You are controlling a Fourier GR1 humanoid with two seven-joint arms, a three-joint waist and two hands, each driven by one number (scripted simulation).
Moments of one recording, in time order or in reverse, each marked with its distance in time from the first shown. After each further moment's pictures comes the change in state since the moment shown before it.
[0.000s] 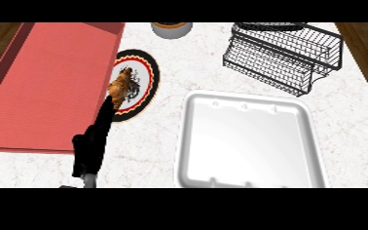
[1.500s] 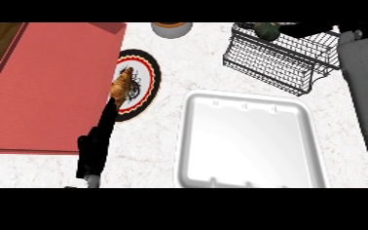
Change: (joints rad) left arm 0.006 -0.029 0.008 0.020 -0.023 -0.010 -0.010; right arm -0.324 0.370 -0.014 0.845 0.061 -0.293 -0.389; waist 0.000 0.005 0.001
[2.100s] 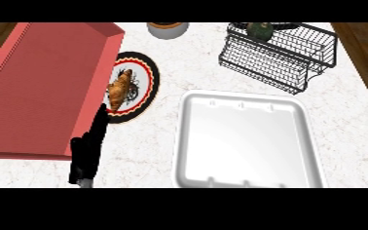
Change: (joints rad) left arm 0.030 0.016 0.045 0.040 0.014 -0.004 -0.008; right arm 0.011 -0.063 -0.220 -0.014 -0.141 -0.170 -0.151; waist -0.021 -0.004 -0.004
